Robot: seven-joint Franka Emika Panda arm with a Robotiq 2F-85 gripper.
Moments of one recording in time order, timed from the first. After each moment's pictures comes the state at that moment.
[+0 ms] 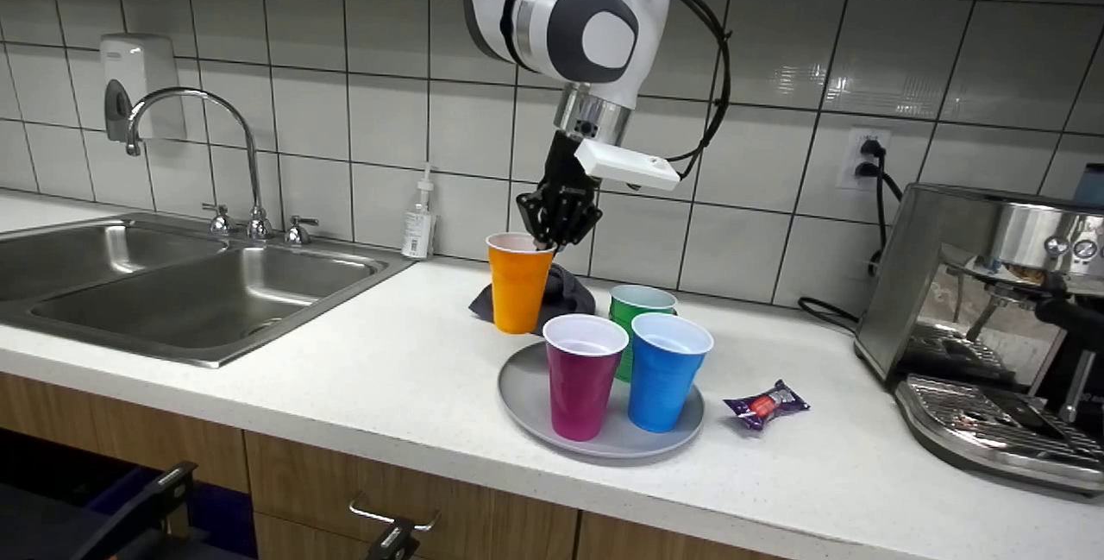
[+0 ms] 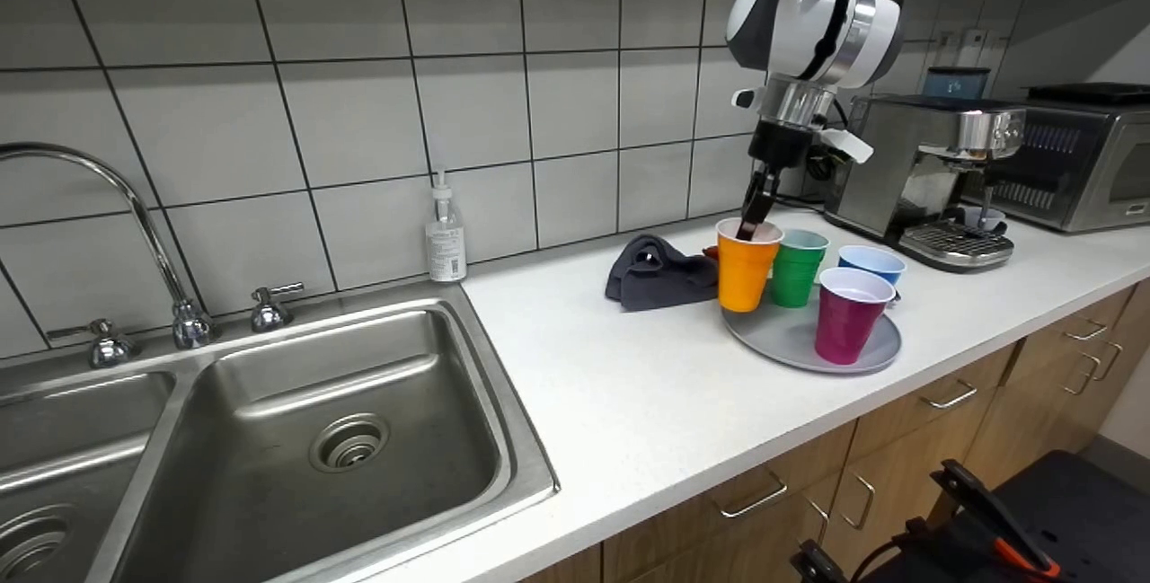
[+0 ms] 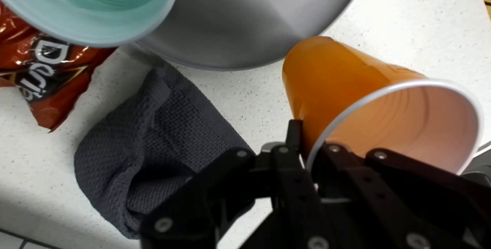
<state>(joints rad) -0.28 0.28 -0.05 -2.10 0.36 2.32 -1.47</state>
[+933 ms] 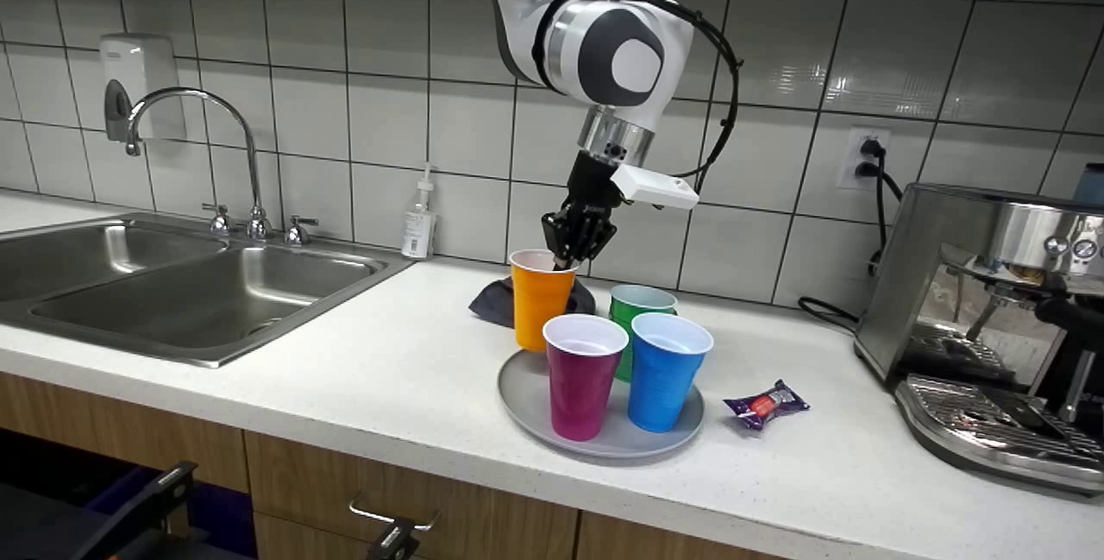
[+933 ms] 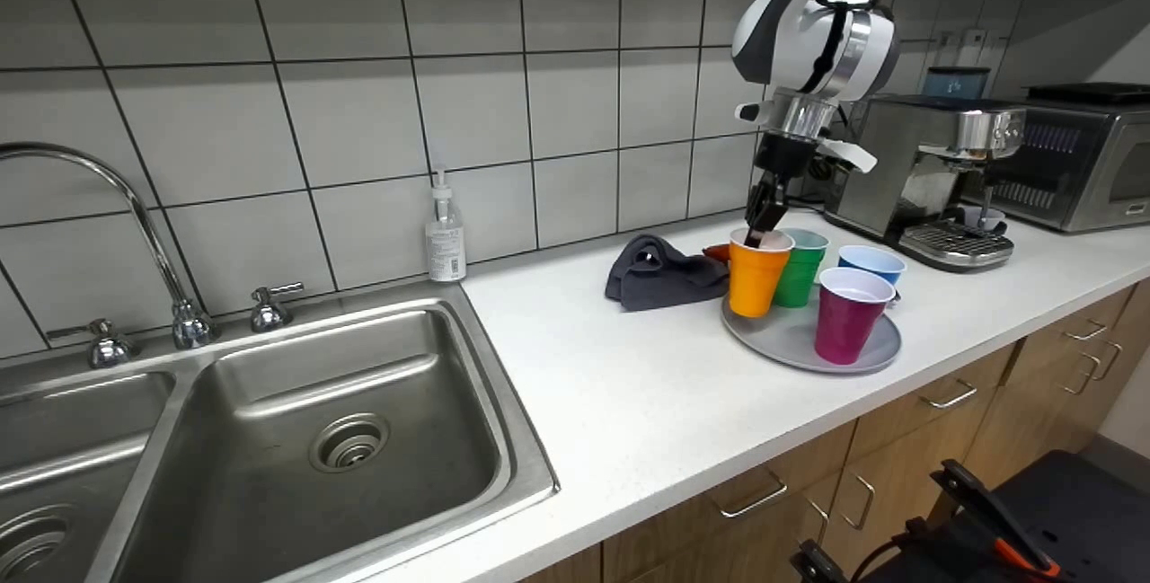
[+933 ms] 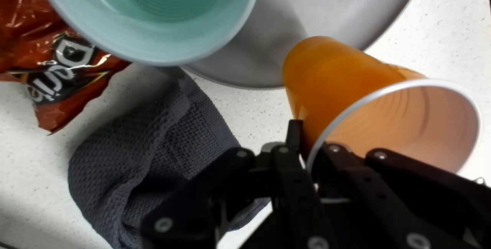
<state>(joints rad) -0.32 0.38 -0.05 -2.00 0.35 2.27 -1.63</state>
